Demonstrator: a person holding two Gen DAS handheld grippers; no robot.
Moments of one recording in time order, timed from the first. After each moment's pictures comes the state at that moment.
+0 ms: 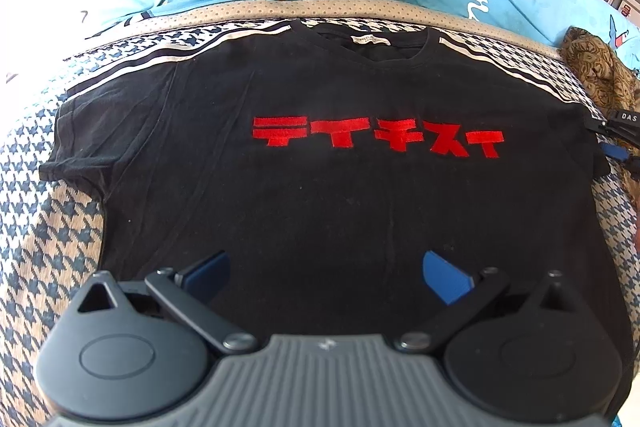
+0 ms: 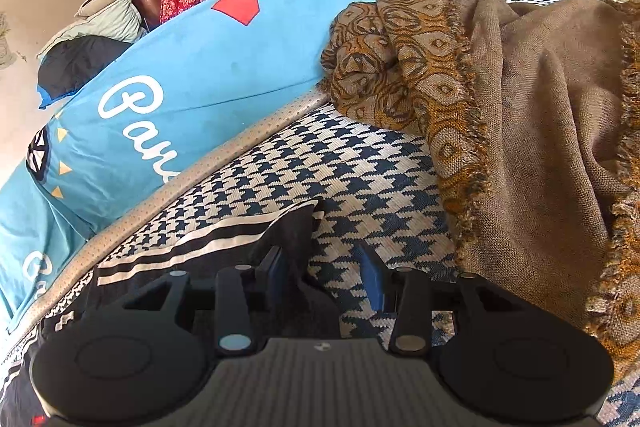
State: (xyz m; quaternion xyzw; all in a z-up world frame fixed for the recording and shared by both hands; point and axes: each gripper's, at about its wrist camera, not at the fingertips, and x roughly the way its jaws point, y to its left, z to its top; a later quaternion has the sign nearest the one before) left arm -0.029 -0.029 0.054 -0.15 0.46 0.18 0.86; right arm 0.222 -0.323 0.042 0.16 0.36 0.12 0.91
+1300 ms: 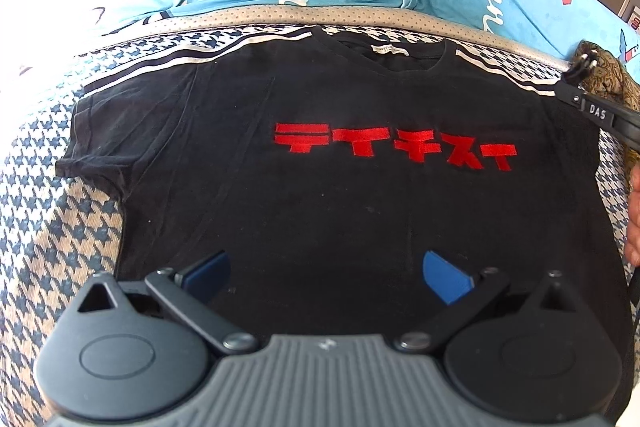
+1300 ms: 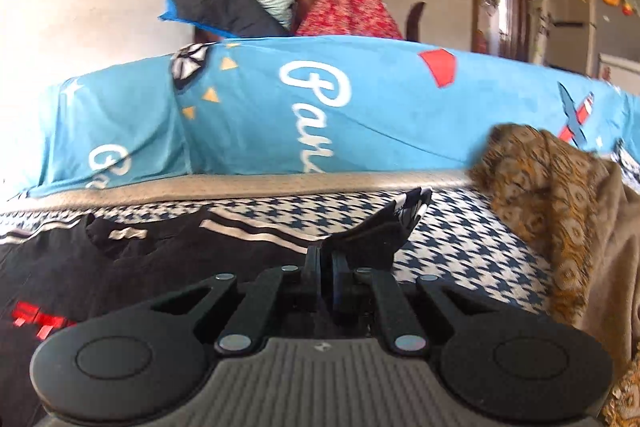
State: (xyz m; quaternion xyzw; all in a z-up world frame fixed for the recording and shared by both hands) left arm -0.036 -0.021 0.059 -0.16 0.45 0.20 0.85; right arm 0.142 -0.191 0.070 -0.10 0.23 0.25 0.93
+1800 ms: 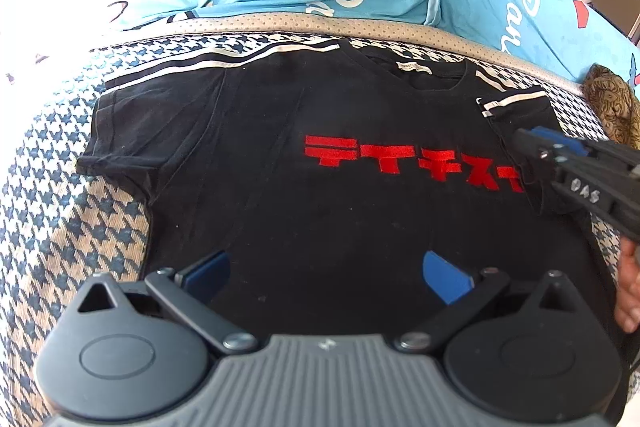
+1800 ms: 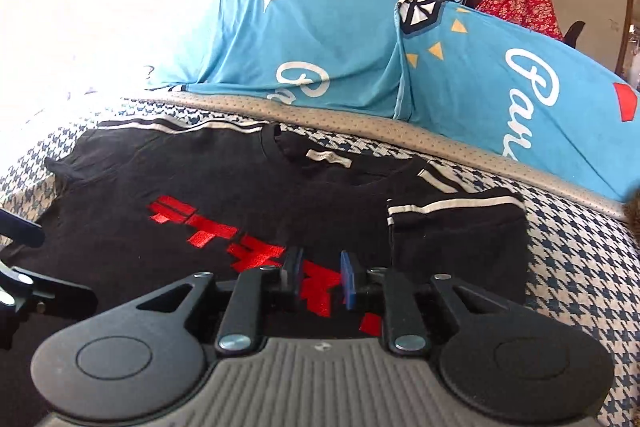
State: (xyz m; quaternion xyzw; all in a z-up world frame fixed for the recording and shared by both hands) left arm -0.045 -0.003 0.069 -0.18 0.44 0.21 0.85; right arm 0.089 -0.136 0.058 -0.16 0.26 0.40 0.86
